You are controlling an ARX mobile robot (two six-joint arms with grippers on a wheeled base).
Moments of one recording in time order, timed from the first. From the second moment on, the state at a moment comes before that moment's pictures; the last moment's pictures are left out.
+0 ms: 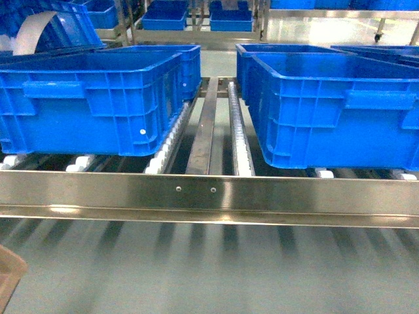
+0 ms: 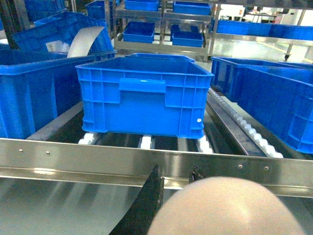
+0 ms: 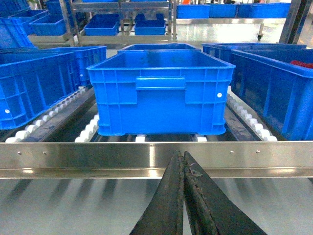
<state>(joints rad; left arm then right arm) 0.00 0.01 0.02 0.00 0.00 -0.01 0.00 0.00 0.01 -0.01 0.00 -0.01</state>
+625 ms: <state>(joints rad) 0.00 0.01 0.02 -0.01 0.00 -0.01 0.00 0.00 0.01 0.00 0.00 -0.01</state>
